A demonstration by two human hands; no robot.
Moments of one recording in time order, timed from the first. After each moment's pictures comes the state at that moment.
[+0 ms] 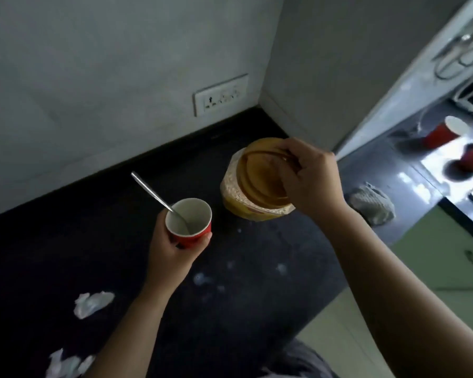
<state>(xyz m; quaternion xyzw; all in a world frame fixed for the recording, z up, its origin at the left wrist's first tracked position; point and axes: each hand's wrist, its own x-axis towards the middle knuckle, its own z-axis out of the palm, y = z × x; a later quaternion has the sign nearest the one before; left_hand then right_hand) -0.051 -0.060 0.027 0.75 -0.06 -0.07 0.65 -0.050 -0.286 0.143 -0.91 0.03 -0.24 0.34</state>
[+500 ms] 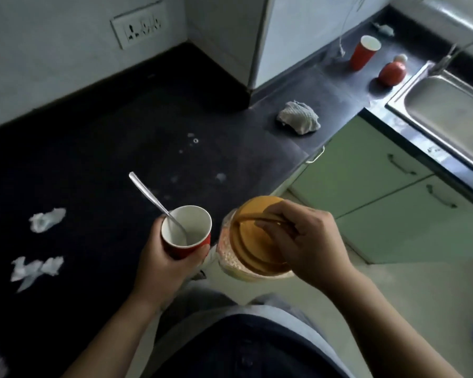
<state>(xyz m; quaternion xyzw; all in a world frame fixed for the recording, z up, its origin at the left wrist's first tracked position) -0.280 -0.068 0.041 0.75 -0.09 -0.20 0.63 -0.366 -0.272 0.122 -0.93 0.07 -0.18 0.33</state>
